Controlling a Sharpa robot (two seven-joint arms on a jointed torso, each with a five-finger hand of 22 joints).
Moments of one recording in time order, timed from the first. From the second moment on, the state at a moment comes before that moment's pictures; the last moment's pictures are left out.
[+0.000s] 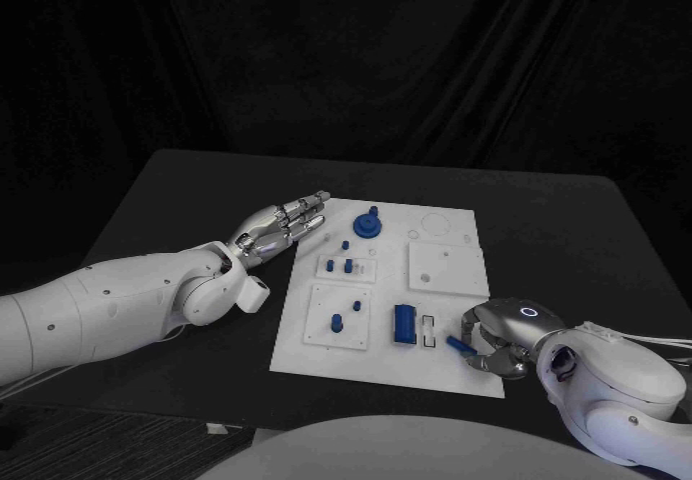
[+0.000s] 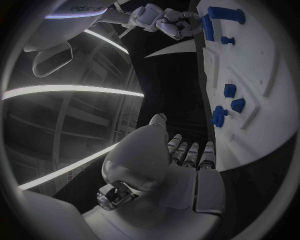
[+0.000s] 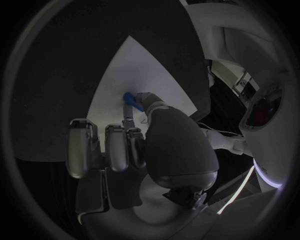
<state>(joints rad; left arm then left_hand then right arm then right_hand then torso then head) 1.10 -0.83 -0.22 1.34 -0.31 0.03 0.65 1.48 0.27 -0.18 0.27 0.48 0.19 0.09 0.03 0.03 0.00 0.06 0.00 0.00 0.00 0.11 0.00 0.00 0.15 0.00 0.19 0.01 0.00 1.03 -1.15 -0.24 2.05 -1.74 -0.23 -0.60 1.37 -0.10 0.23 0.11 0.66 0.79 0.09 0.50 0.40 1.47 0.02 1.57 1.31 1.46 -0.05 1.48 1.26 0.05 1.47 0.06 1.42 1.31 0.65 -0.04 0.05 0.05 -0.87</state>
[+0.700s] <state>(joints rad) 1.10 -0.83 -0.22 1.34 -0.31 0.05 0.63 1.48 0.27 -0.18 0.26 0.48 0.19 0.09 0.03 0.03 0.03 0.11 0.00 0.01 0.00 0.11 0.00 0.00 0.15 0.01 0.21 0.01 0.00 1.02 -1.15 -0.25 2.02 -1.79 -0.33 -0.57 1.32 -0.15 0.60 -0.09 0.48 0.88 0.09 0.38 0.34 1.46 0.00 1.57 1.31 1.47 -0.07 1.49 1.28 0.05 1.47 0.04 1.43 1.31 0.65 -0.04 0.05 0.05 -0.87</state>
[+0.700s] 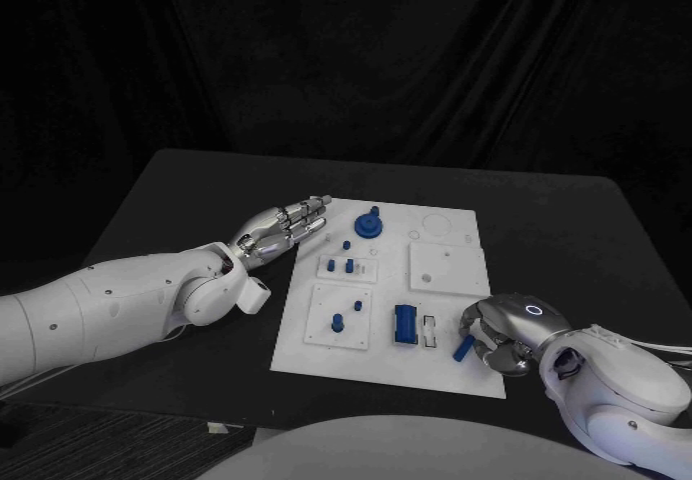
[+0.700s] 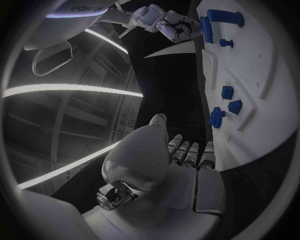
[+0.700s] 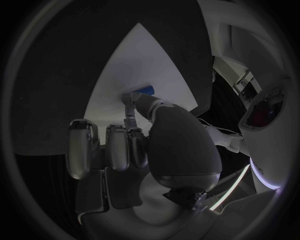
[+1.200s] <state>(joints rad) 1.10 -0.83 -0.22 1.34 -0.31 0.05 0.62 1.48 0.27 -0.17 0.27 0.48 0.20 0.10 0.03 0.03 0.04 0.12 0.00 0.01 0.00 0.12 0.00 0.00 0.15 0.00 0.21 0.01 0.00 1.03 -1.12 -0.25 1.98 -1.87 -0.36 -0.53 1.32 -0.13 0.56 -0.09 0.29 0.98 0.04 0.36 0.34 1.47 -0.05 1.57 1.31 1.47 -0.10 1.49 1.29 0.05 1.47 0.01 1.44 1.31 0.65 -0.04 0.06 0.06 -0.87</state>
